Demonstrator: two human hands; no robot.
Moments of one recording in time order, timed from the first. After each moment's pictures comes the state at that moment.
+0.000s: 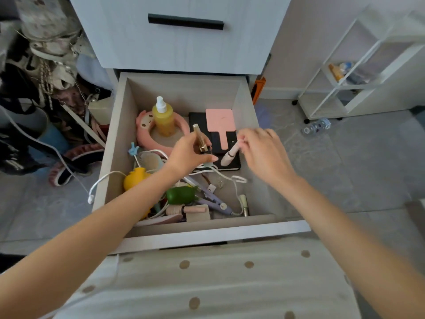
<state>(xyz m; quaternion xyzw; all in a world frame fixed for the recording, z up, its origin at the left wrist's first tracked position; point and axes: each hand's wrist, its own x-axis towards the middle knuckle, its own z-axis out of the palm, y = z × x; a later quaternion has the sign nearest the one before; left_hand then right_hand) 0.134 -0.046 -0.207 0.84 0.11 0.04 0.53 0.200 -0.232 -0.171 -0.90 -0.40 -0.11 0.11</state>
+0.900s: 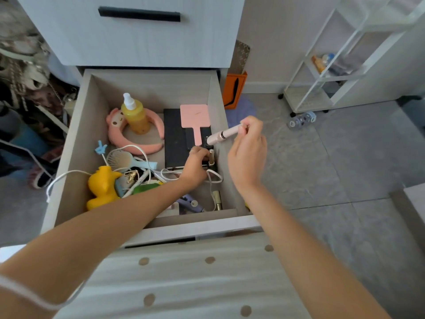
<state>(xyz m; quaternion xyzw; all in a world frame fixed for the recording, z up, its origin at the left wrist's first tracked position) 0.168 -0.136 -0.275 0.88 0.10 0.01 0.46 0.185 -0.250 -0.186 -0.87 -0.13 -0.26 0.40</state>
